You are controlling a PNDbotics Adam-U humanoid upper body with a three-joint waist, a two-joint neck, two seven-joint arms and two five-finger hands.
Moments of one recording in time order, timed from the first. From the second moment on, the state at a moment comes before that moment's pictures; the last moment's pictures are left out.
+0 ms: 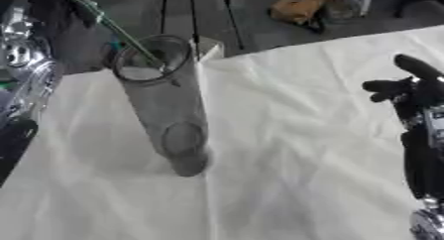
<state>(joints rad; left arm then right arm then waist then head) -1.04 0.48 -0.27 -1.62 0.23 0.37 0.37 -0.34 -0.30 -0.01 -1.98 -0.10 -0.20 -0.12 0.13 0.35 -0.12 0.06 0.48</state>
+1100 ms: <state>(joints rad) -1.04 0.48 -0.27 -1.59 0.14 0.45 0.18 -0.34 -0.30 -0.01 -1.98 -0.10 -0.19 -0.12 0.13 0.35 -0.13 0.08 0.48</state>
